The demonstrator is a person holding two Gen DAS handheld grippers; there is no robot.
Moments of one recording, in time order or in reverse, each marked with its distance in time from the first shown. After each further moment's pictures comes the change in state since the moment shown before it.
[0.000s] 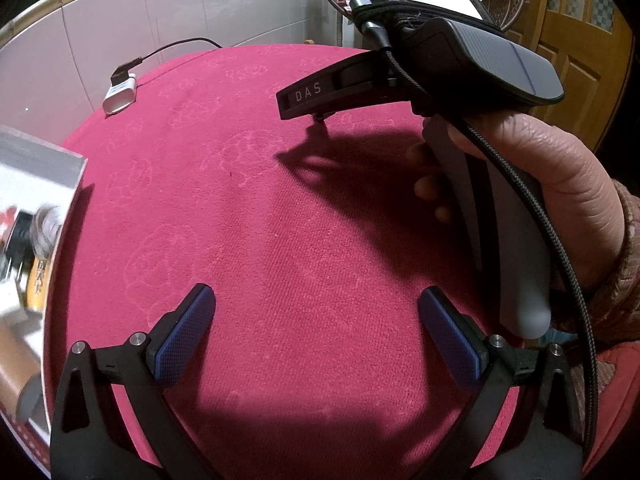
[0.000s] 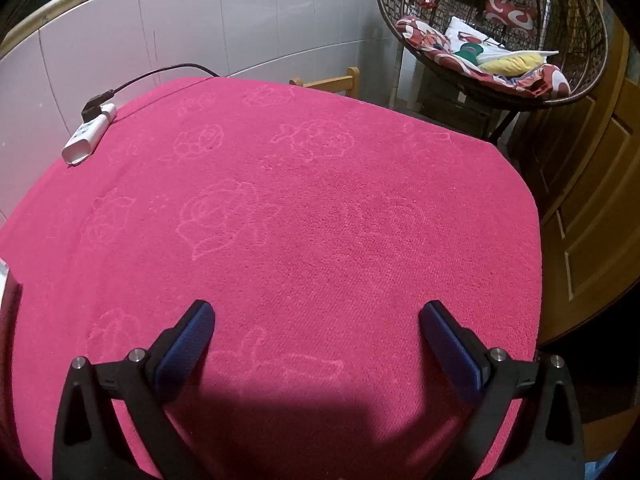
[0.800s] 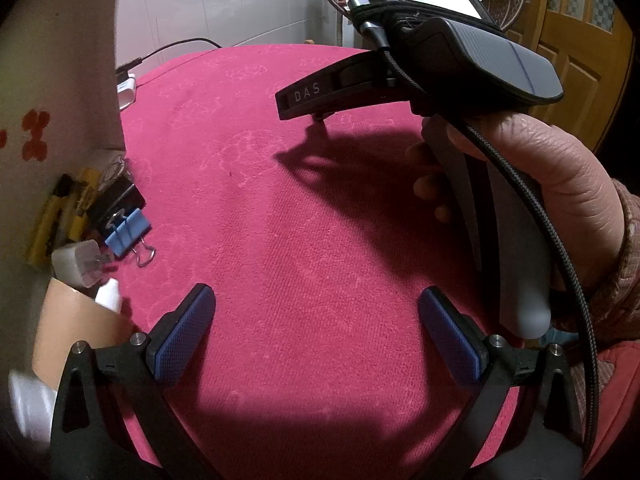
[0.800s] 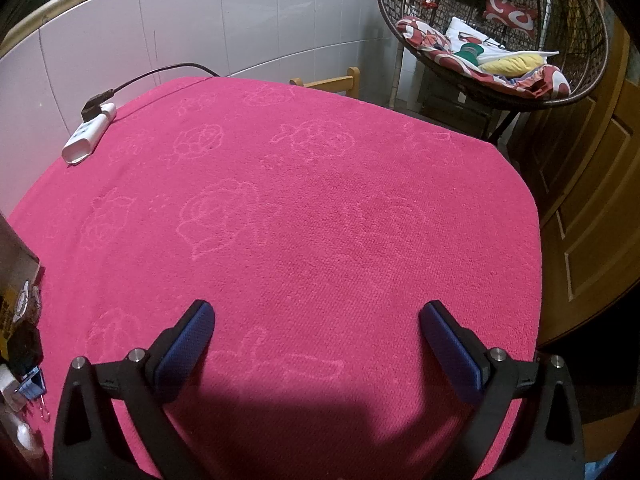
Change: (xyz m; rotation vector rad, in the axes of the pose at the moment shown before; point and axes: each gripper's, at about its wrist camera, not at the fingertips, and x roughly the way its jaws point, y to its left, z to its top) left arm 0.000 0.000 0.001 0.002 0.001 0.000; right arm 0.000 0.001 -0.001 0.000 0.002 0.000
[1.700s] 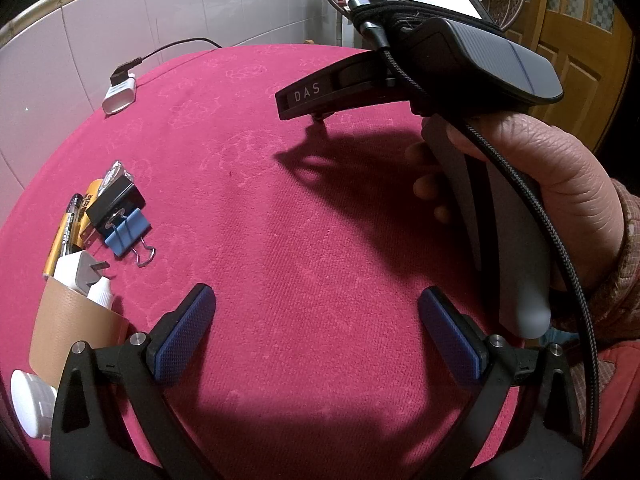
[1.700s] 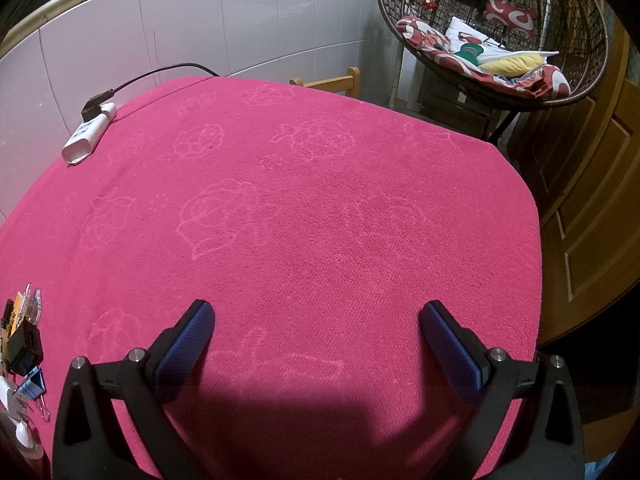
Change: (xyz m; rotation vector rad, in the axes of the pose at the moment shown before) left arm 0.000 -0.001 0.000 -0.002 0.000 0.000; right arm -0.001 0.000 0.000 0.001 0.003 0.002
